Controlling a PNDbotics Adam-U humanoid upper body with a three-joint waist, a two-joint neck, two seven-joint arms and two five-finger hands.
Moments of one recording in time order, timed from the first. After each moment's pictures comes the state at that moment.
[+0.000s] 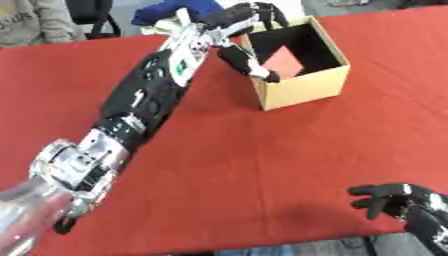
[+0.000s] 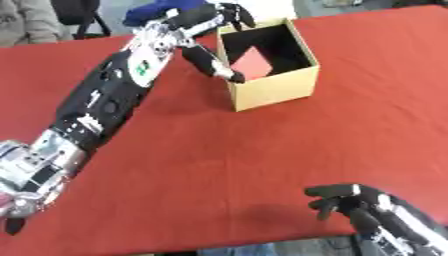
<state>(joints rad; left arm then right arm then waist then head) -0.96 0.39 -0.14 -0.97 -0.67 -0.43 -0.26 -0.15 -0.22 0.26 -1.76 -0.26 -0.11 0.81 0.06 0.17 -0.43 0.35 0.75</state>
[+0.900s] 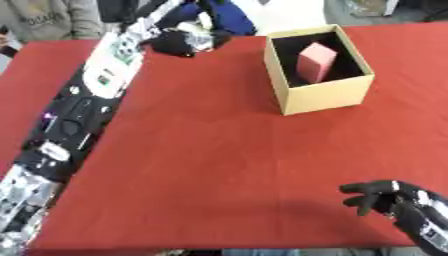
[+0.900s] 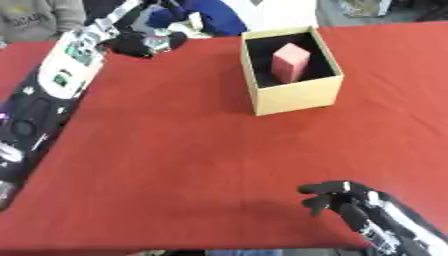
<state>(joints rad) -0.59 0.59 -0.03 -1.53 -0.07 -0.21 -0.26 -0.12 -0.22 0.23 -1.75 -0.26 -0.11 0.78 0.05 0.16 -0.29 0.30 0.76</state>
